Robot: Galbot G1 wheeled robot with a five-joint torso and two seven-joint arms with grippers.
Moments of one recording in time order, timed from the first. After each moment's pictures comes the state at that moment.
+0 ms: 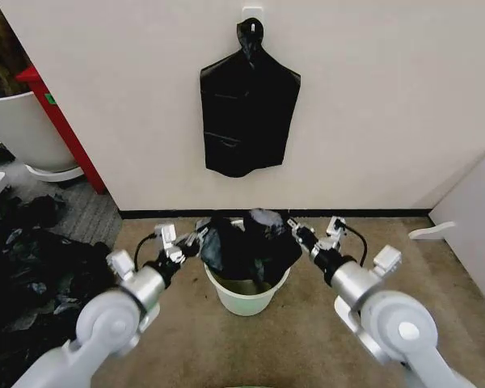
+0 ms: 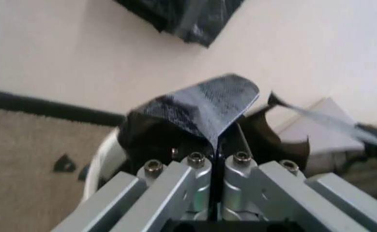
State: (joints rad) left arm 1.39 -0.87 -0.34 -2.21 -1.12 0.11 -0.06; right arm -1.34 1.11 0.36 2.40 1.53 -0.25 0.53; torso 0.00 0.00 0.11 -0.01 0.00
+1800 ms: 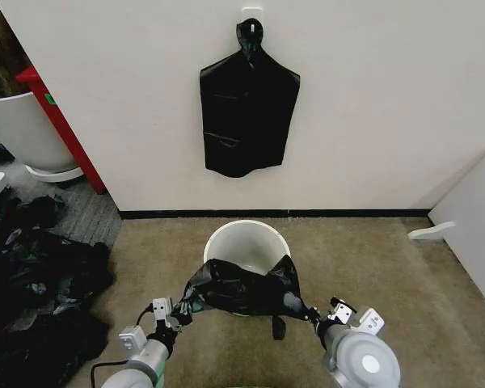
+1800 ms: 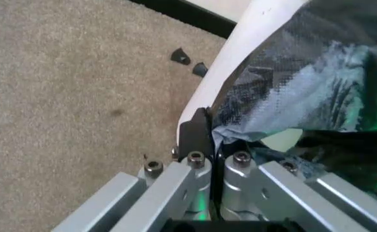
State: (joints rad) left arm 1.58 -1.09 -0.30 -1.95 -0.76 0.04 -0.11; right arm -1.46 1.30 0.31 2.12 1.28 -0.30 0.92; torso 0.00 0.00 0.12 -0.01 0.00
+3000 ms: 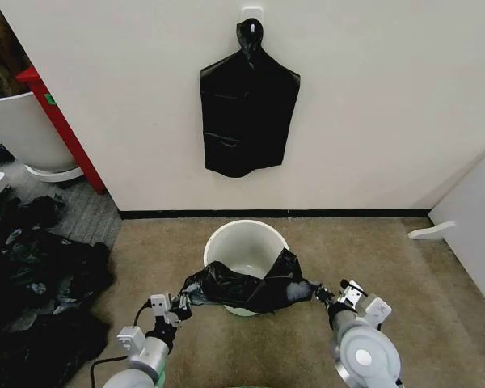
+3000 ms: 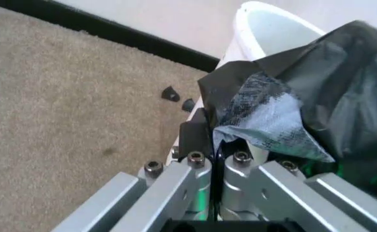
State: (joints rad) left arm 1.61 -1.13 -0.32 -2.01 -0.70 -0.03 -0.11; right arm -1.49 1.25 0.33 2.15 1.07 -0.32 0.81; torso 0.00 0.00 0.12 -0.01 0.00
